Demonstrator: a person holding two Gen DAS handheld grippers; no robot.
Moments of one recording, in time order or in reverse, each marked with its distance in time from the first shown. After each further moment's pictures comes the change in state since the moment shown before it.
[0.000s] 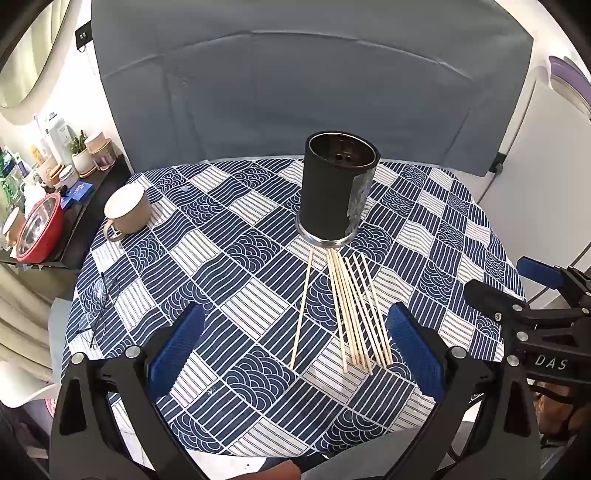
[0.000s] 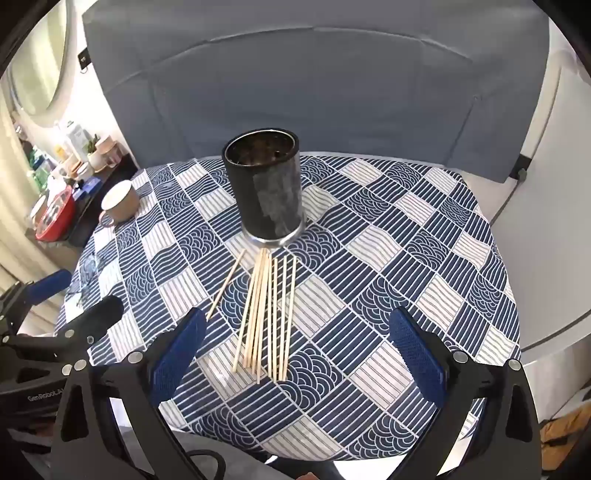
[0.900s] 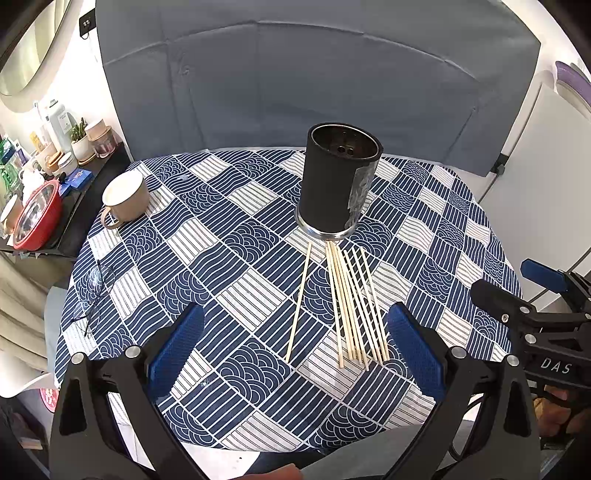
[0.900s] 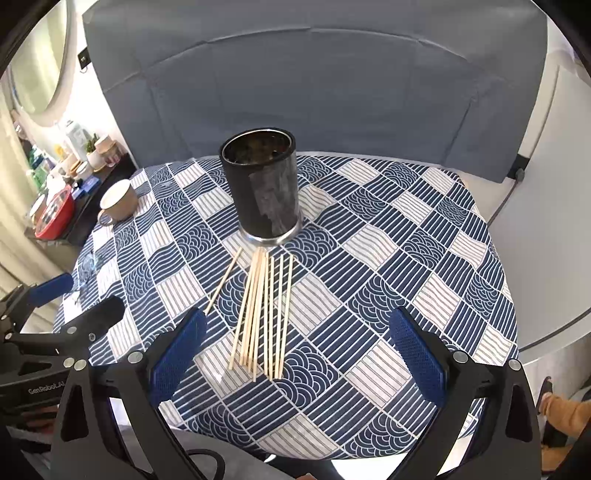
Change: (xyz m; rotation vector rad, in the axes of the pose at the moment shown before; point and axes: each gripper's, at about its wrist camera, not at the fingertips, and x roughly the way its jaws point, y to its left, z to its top) left arm 0.004 0.003 -0.003 -0.030 0.021 -0.006; right arm -0.001 -0.003 -0.004 0.003 0.004 0.002
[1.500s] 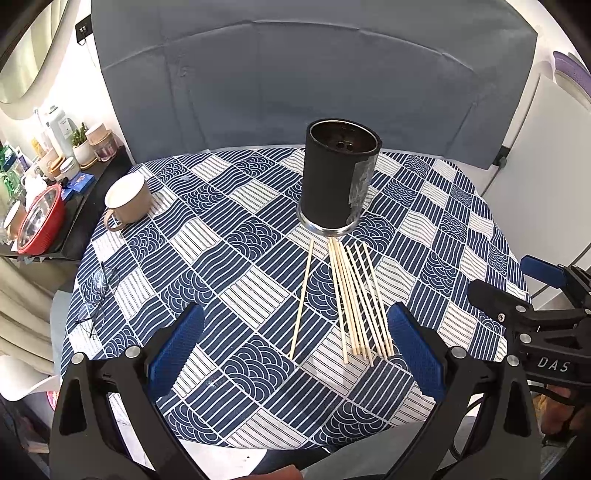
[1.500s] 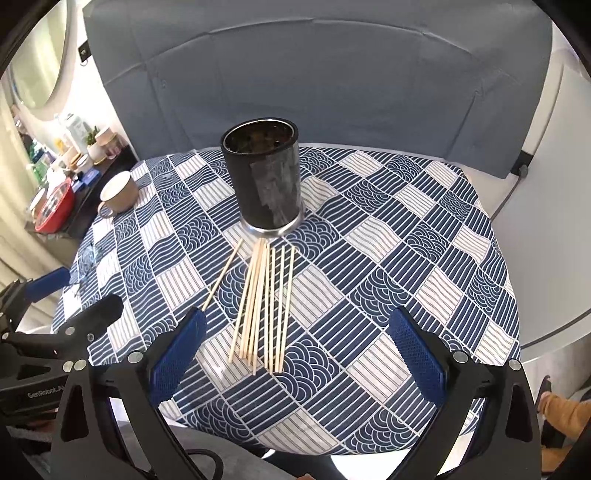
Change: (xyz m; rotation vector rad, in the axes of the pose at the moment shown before) left arm 0.000 -0.004 -0.001 0.024 0.005 0.021; right arm 0.004 -0.001 -0.004 -0.008 0.023 0.003
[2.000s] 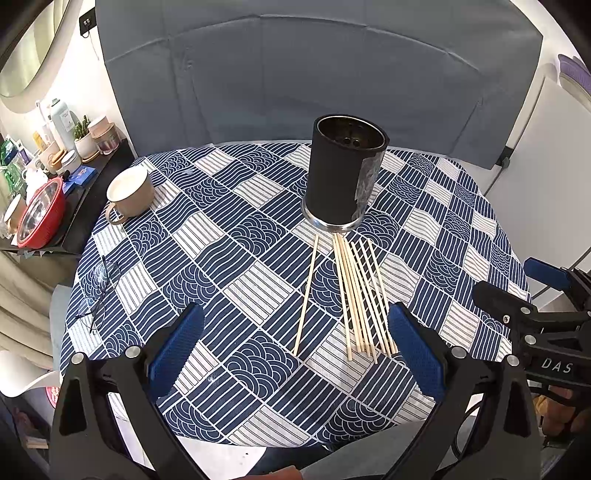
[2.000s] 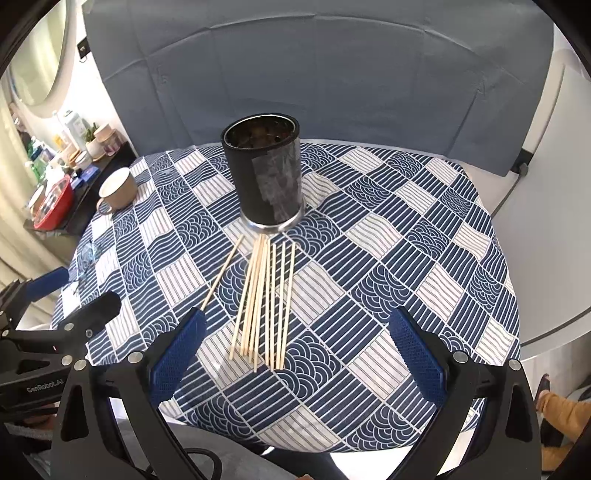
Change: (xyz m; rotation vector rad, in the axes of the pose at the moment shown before) left arm 0.004 0.006 -0.001 -0.015 0.019 0.002; right arm 0.002 0.003 -0.001 0.000 0.016 -0.006
